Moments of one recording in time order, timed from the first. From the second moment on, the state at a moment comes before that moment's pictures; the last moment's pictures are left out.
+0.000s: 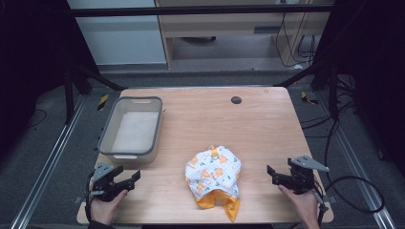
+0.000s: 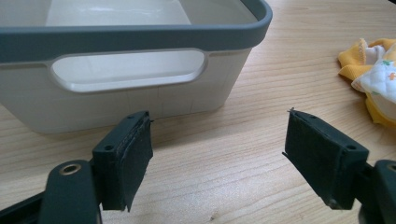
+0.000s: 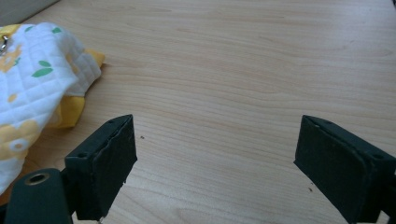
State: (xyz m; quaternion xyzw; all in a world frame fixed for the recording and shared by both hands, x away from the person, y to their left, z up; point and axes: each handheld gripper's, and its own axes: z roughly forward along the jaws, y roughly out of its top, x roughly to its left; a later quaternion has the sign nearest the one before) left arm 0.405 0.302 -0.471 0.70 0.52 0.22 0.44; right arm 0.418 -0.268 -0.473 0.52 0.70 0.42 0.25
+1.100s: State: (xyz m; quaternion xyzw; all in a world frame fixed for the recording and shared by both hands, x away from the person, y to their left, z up) left arm 0.411 0.276 -0.430 0.72 0.47 0.24 0.46; right arm 0.413 -0.263 -0.421 0.47 0.70 0.49 0.24
